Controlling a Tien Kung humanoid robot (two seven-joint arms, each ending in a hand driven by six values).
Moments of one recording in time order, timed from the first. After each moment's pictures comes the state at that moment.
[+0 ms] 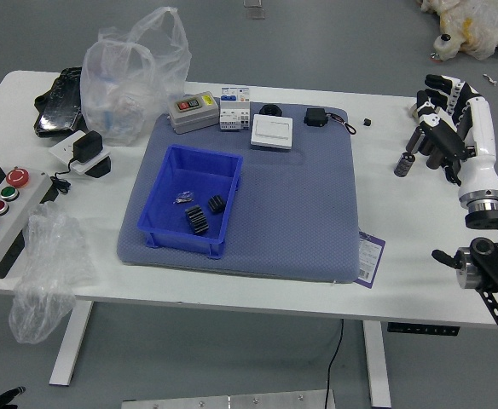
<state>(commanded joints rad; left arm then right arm) -0.19 0.22 -0.92 -0.30 0.88 0.05 0.25 0.24 -0.38 1.19 1.39 -1.08 -0.47 0.31</state>
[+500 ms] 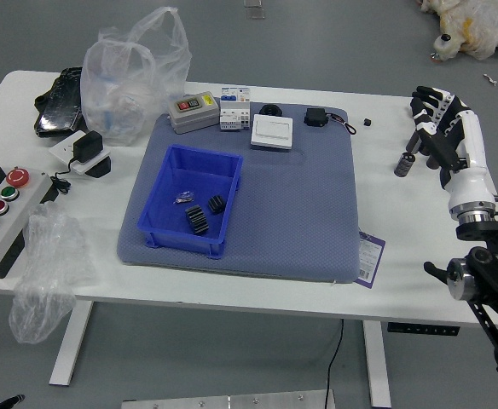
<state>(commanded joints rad) -0.18 0.22 -0.89 -0.30 0.81 0.07 0.23 0.21 -0.36 1.16 1.41 -0.96 -0.42 0.36</state>
